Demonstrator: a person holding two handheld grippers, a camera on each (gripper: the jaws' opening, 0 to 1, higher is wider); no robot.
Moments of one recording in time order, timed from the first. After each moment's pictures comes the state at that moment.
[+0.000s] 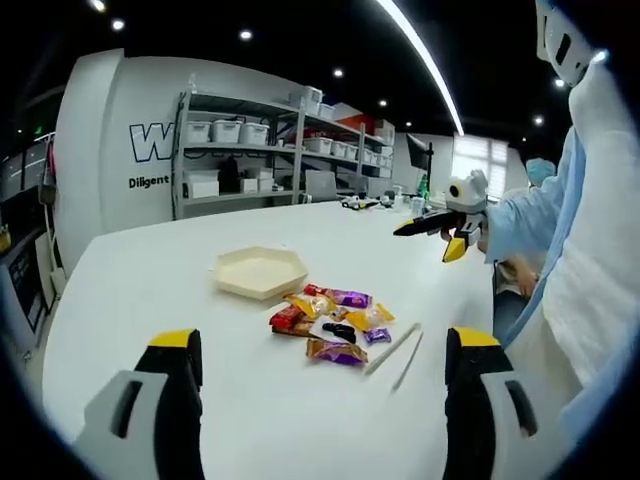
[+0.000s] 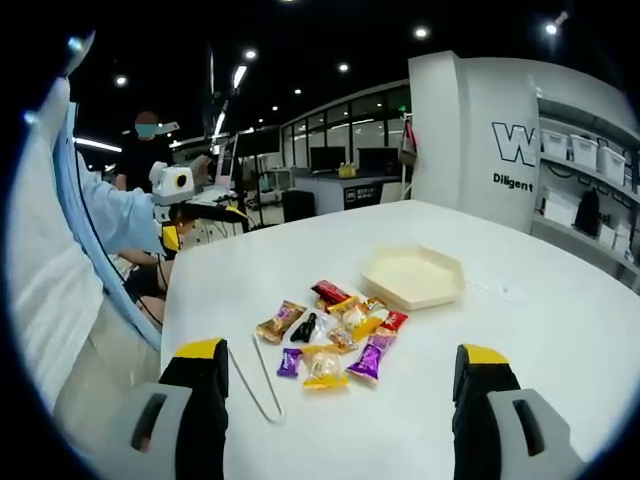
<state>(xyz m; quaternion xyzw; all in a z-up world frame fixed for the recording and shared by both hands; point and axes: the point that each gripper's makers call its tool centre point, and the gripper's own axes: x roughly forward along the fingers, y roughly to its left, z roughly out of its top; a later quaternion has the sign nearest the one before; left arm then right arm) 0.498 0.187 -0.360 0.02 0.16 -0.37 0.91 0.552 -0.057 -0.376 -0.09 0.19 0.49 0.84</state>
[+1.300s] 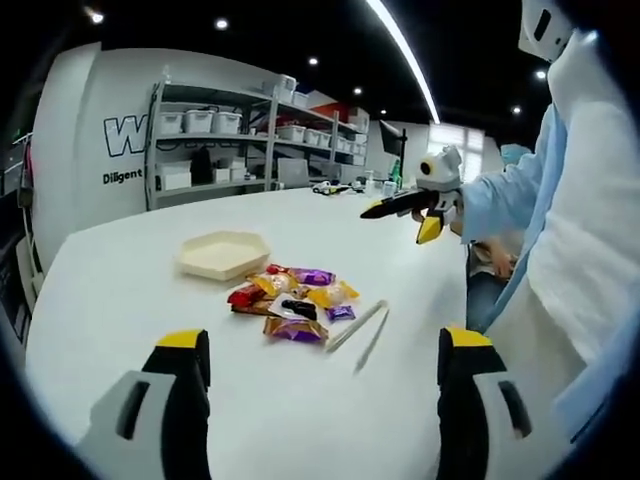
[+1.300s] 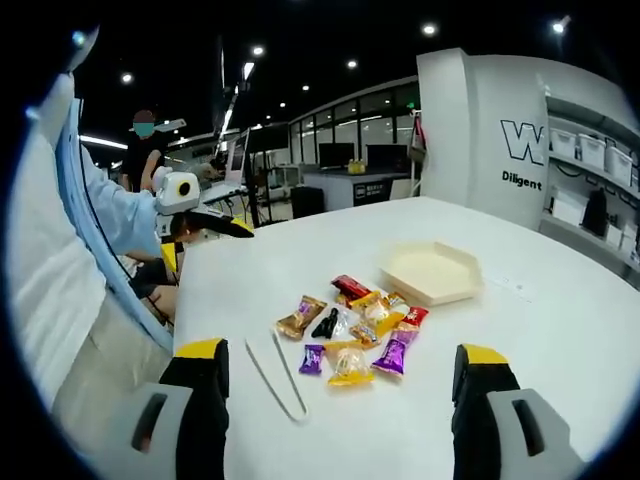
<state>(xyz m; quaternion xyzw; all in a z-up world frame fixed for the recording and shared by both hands) 0.465 0.162 -0.387 0.03 0.17 -0.44 0.88 0.531 -0.043 -0.381 -0.09 0.20 0.51 0.83</state>
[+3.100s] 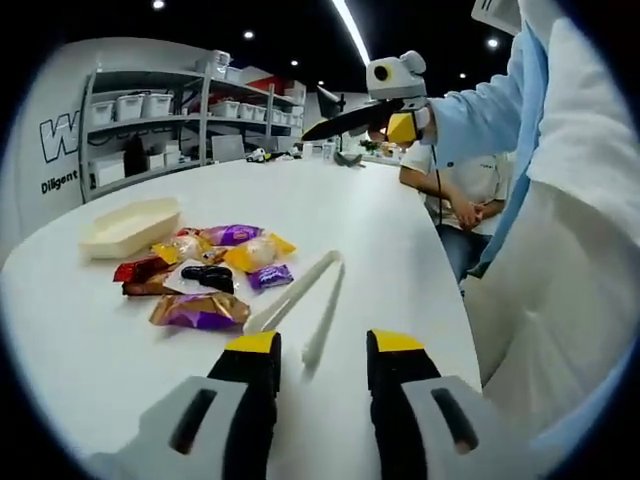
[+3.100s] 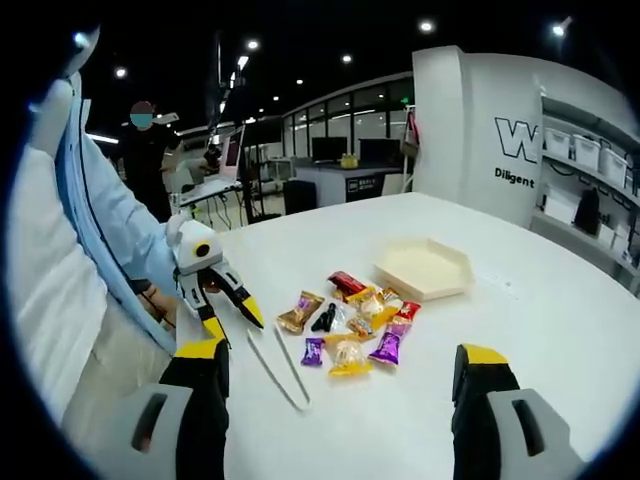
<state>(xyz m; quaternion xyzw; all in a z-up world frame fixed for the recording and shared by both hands) 0.460 0.075 -0.476 0.09 0.20 -0.54 0.81 0.520 -0.055 -0.370 -0.11 0.21 0.49 0.84</state>
